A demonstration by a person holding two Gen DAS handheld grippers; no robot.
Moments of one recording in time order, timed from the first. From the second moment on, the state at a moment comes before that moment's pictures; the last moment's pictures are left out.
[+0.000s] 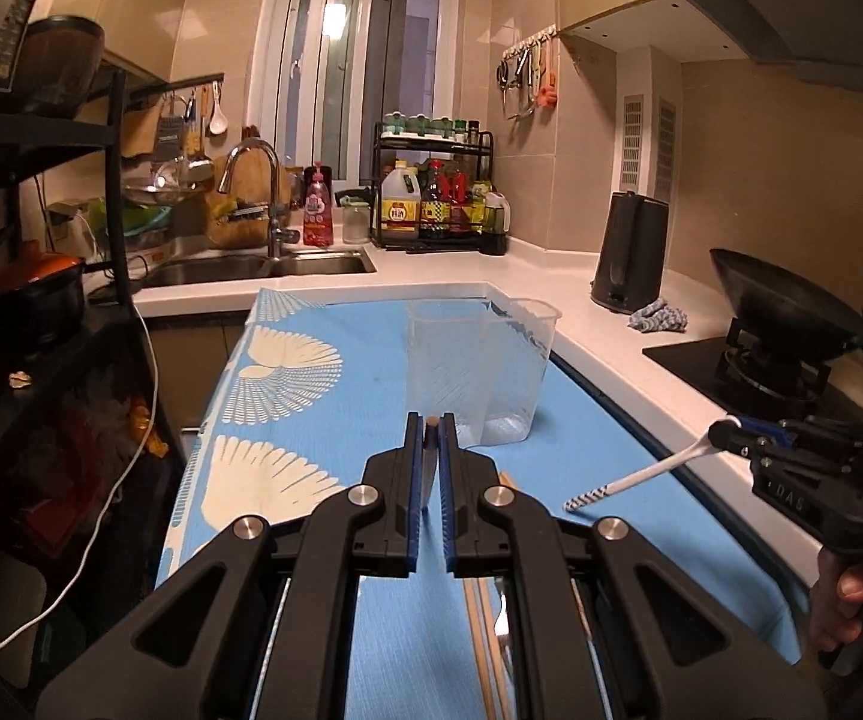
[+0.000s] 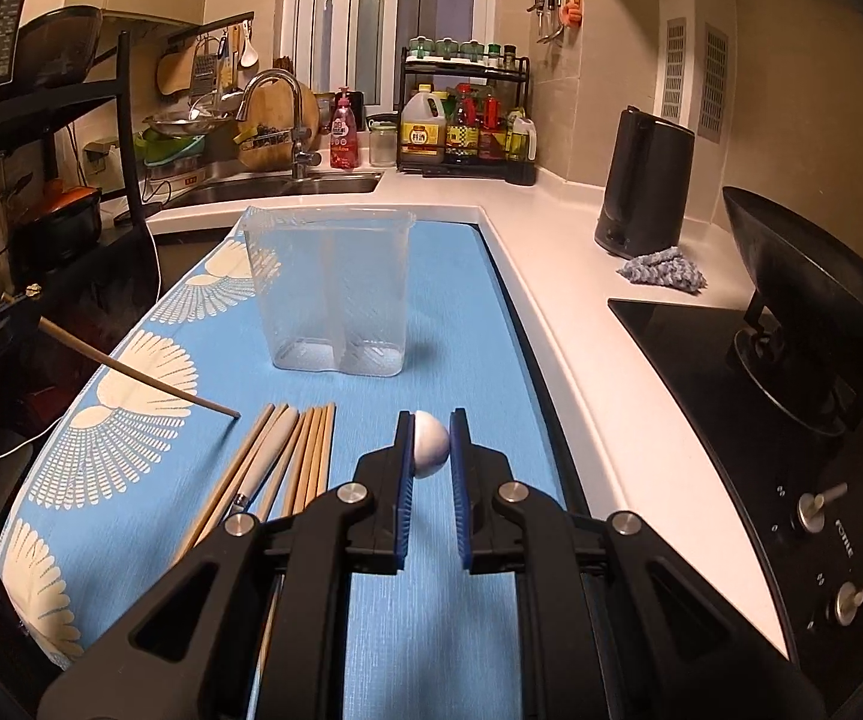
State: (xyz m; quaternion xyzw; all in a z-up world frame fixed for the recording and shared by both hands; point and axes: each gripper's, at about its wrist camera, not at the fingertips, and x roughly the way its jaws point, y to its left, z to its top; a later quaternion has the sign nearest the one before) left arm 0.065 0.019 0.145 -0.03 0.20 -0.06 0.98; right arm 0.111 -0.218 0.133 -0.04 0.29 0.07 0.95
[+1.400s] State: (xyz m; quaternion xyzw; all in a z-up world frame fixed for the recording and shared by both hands) left arm 0.276 0.028 0.283 -0.08 0.24 -0.11 0.96; right arm 0.292 -0.166 0.283 -0.07 0.29 0.11 0.95
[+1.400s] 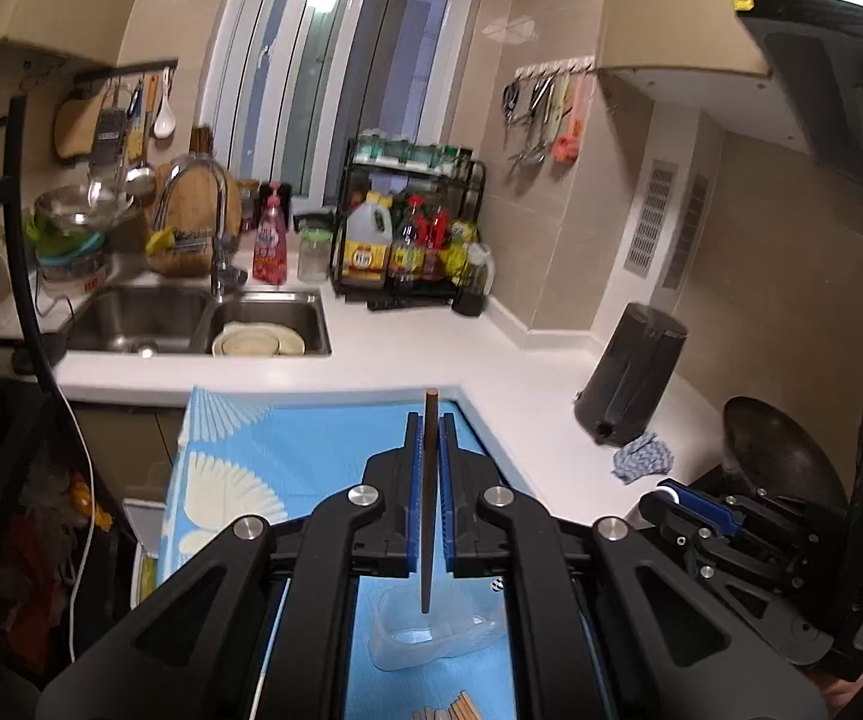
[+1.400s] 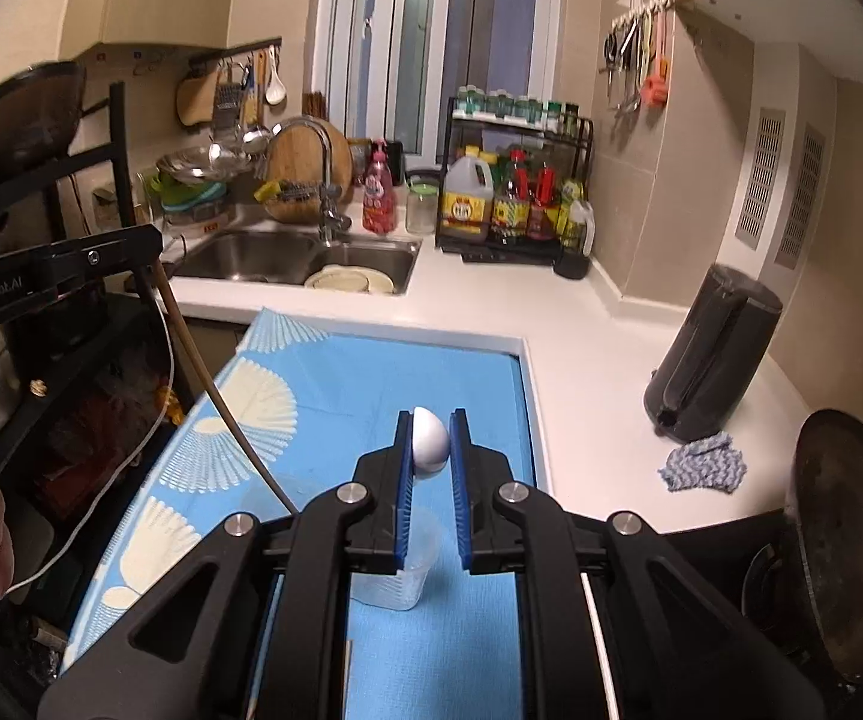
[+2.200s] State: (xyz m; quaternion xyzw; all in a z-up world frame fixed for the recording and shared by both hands) left arm 0.279 0.016 0.217 -0.04 0.28 -0.07 0.96; right arm 0.295 -0.179 0.214 -0.06 0.33 0.09 0.94
